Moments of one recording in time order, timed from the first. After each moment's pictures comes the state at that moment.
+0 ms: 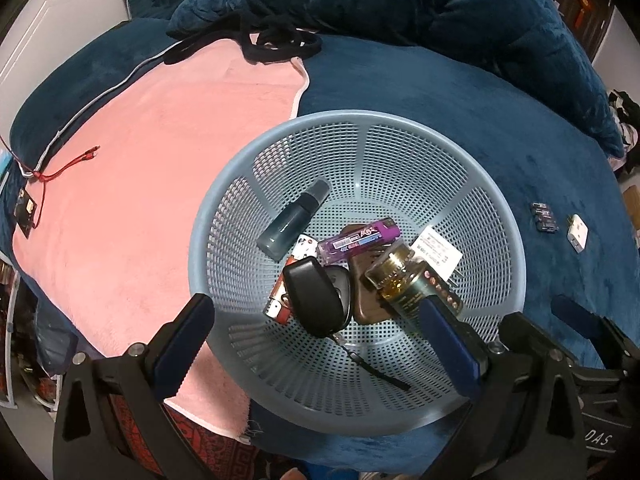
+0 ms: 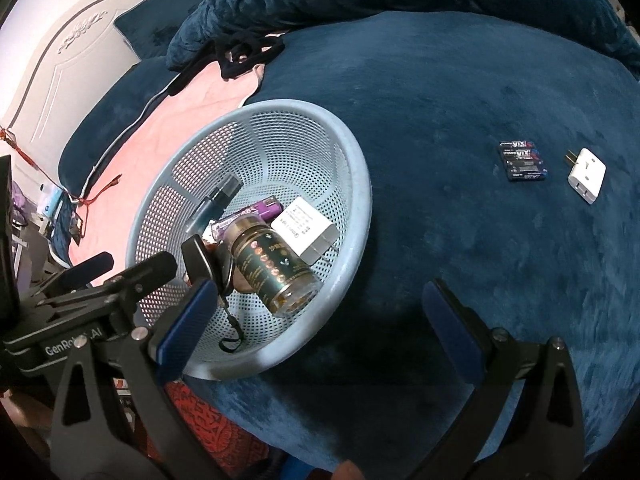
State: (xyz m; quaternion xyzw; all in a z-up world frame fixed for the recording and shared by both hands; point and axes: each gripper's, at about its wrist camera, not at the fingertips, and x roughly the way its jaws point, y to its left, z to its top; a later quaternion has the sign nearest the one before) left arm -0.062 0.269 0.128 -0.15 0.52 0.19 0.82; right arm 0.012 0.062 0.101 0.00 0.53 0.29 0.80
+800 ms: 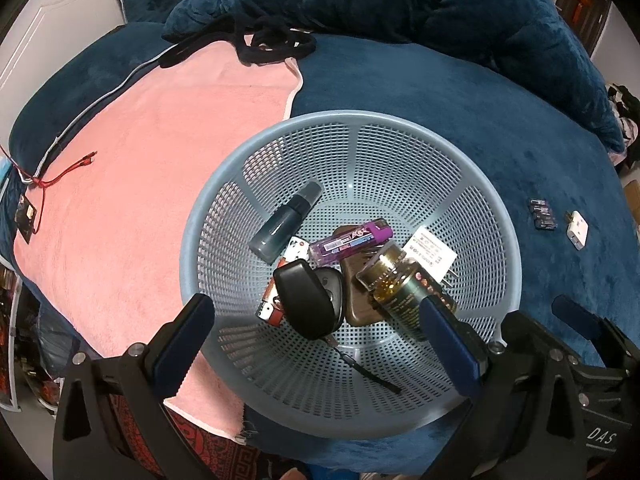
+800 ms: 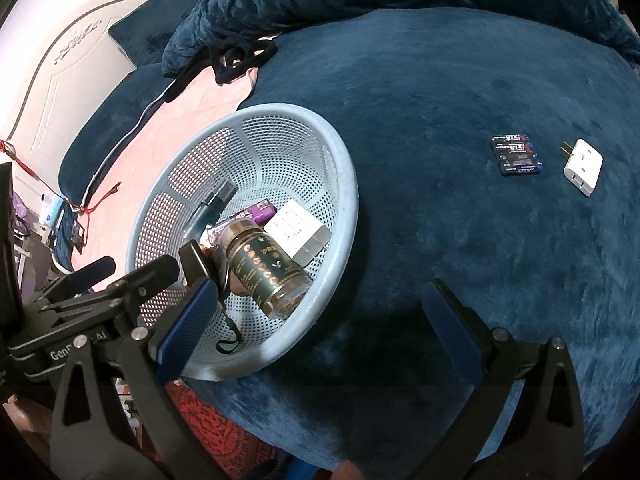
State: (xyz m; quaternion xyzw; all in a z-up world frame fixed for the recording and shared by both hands) left arm -0.056 0.262 0.129 -0.14 0.52 0.19 0.82; right arm 0.015 0.053 0.100 0.01 0.54 0.28 0.80
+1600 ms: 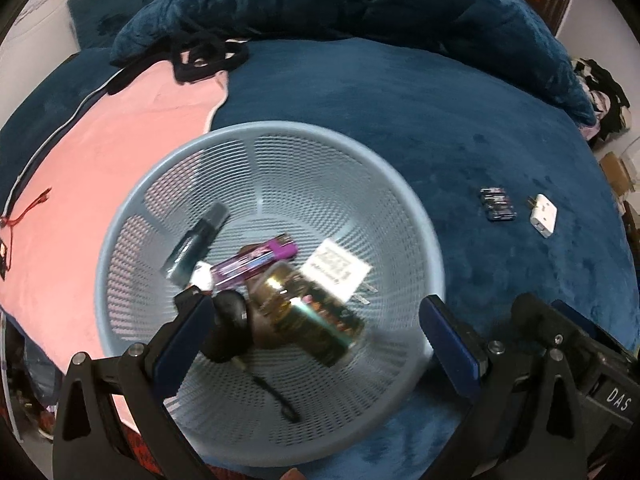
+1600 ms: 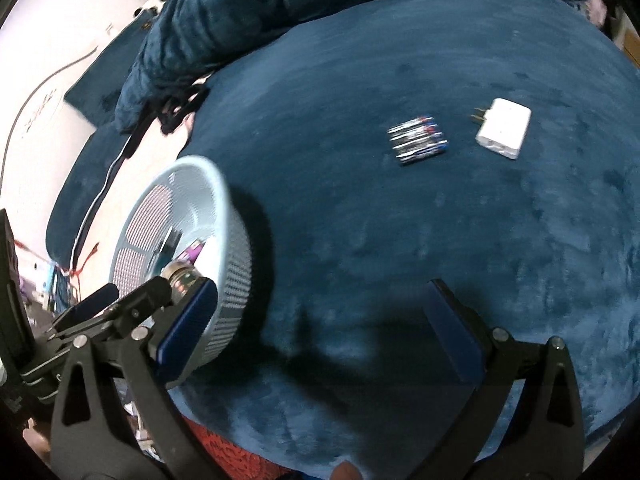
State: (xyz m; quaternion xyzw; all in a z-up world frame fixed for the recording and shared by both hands) left arm -0.008 0.200 0.126 -0.12 0.52 0.13 0.84; right arm 0.042 -0.032 0.095 0.10 0.54 0.20 0.81
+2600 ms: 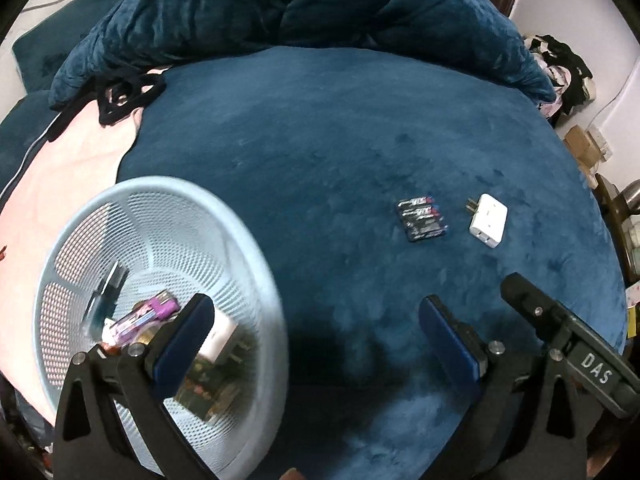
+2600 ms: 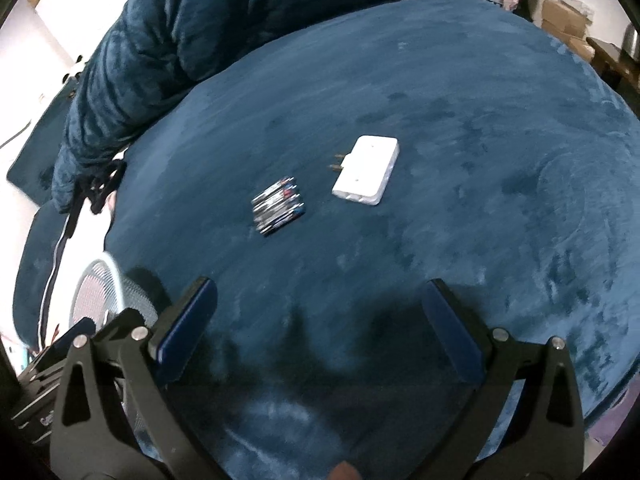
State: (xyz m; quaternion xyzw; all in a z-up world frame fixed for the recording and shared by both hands) left arm 0.057 0.126 0.126 -0.09 0.51 0.05 0.86; right arm 0.080 -0.105 0.095 0.14 0.51 0.06 0.85
